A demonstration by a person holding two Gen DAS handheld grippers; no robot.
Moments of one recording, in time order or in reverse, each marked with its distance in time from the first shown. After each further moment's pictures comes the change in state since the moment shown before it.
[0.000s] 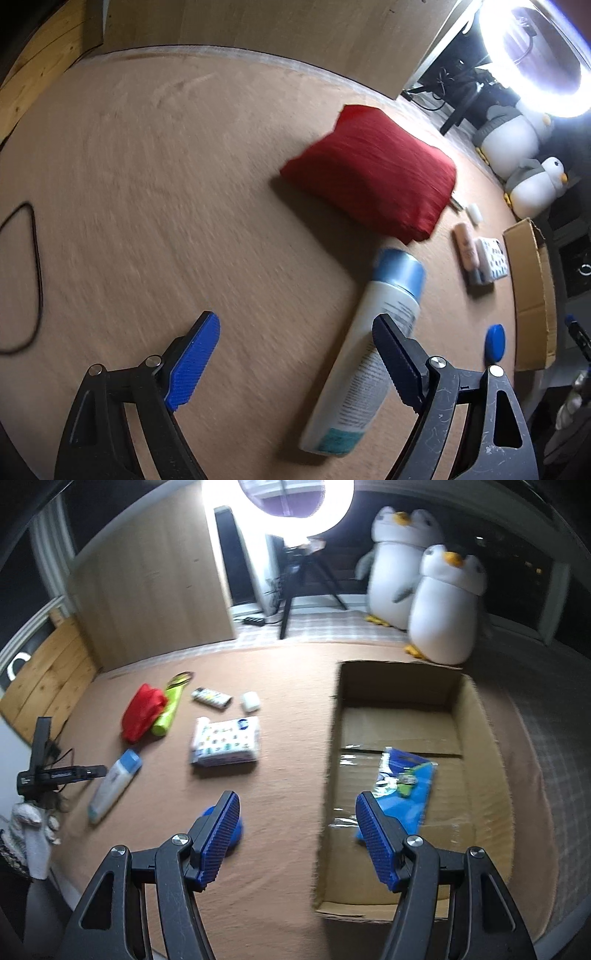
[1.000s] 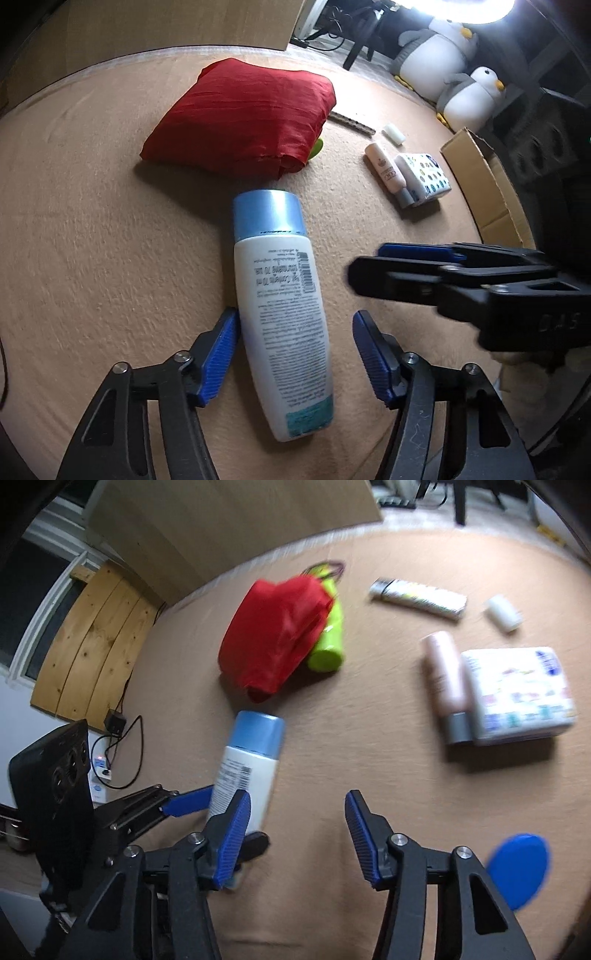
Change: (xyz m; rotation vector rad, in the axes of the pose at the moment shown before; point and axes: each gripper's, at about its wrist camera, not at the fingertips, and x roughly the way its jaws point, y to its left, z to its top) left arm 0.017 -0.060 -0.018 0.301 0.121 -0.133; right arm 0.164 0.172 0.016 0.089 0.357 0.368
